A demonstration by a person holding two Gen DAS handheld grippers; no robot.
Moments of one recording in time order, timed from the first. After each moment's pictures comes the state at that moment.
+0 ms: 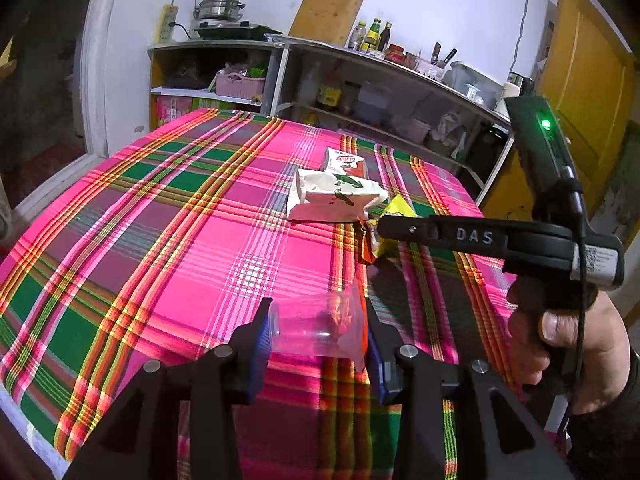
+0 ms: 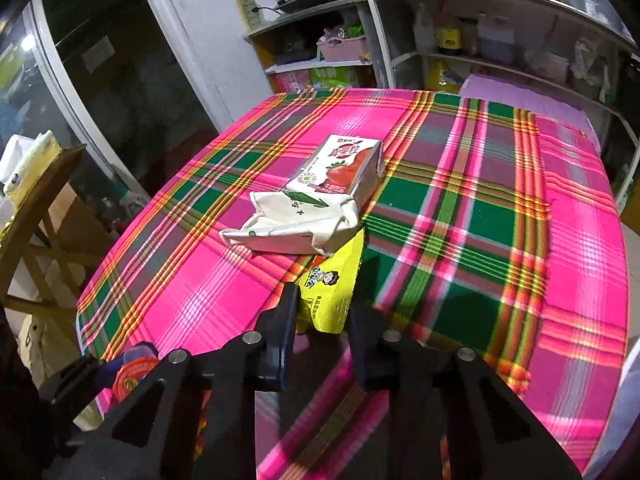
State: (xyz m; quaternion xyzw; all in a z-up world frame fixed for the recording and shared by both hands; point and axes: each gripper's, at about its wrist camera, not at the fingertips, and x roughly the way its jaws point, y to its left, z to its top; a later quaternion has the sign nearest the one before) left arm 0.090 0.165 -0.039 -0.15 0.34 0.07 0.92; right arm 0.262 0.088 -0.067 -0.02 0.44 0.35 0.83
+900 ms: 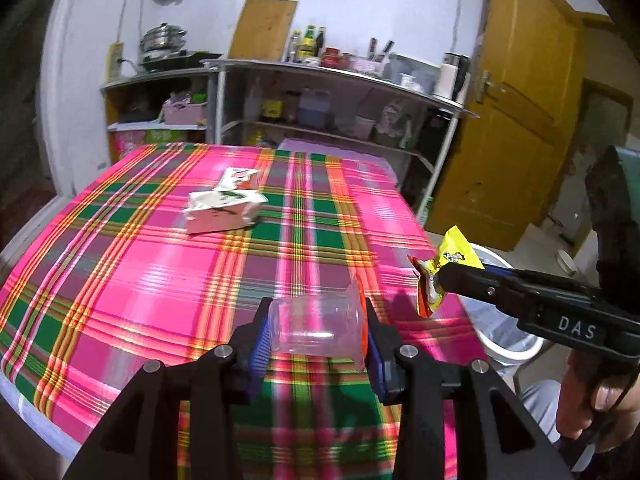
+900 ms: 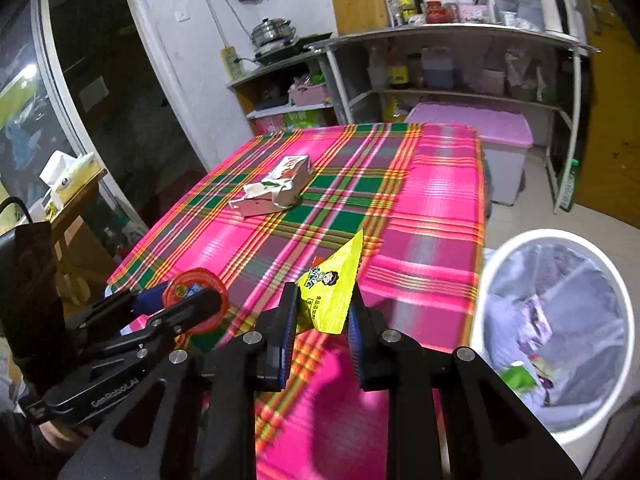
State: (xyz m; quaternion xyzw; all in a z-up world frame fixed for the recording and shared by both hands) left arm 0.069 0.058 0.003 -0.09 0.33 0.00 0.94; right arm 0.152 -0.066 -0.019 0.02 0.38 0.31 0.87
